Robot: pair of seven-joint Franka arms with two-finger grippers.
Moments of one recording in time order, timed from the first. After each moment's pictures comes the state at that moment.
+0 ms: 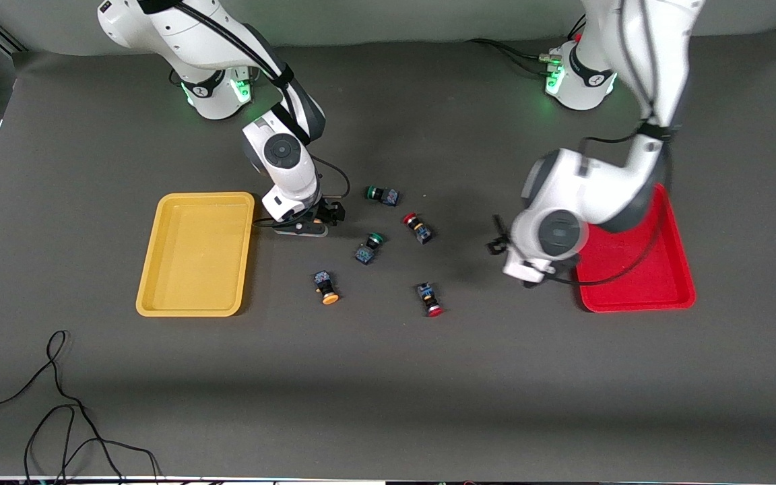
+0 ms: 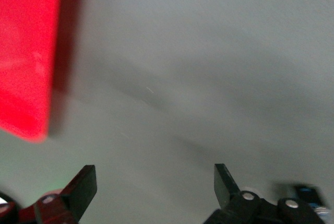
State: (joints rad) left arm -0.45 0.47 -0.04 -1.78 -0.10 1.90 -0.99; right arm 0.71 0.40 -0.05 -2.32 0.01 2.70 0.78
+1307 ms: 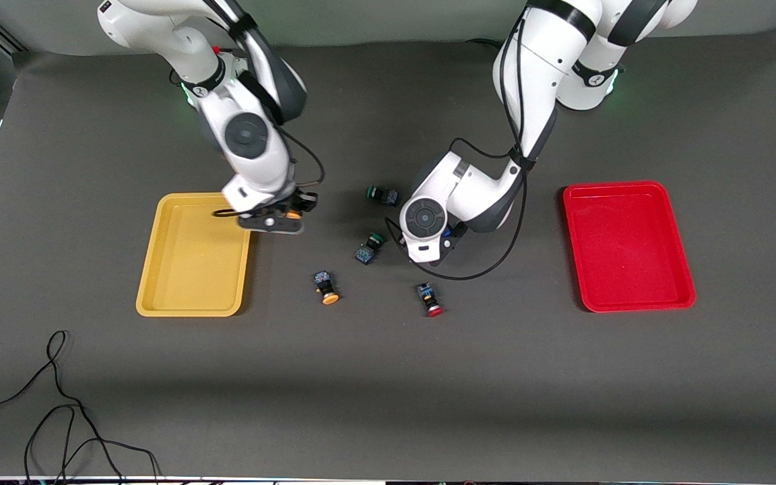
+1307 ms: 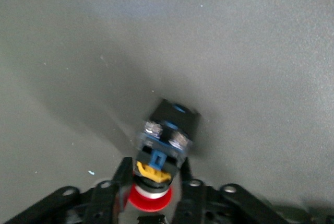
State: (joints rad) left arm -0.67 0.75 -0.10 -1.59 -0.24 2.07 -1.49; right arm 0.71 0.13 -0.19 -2.09 0.01 2.10 0.58
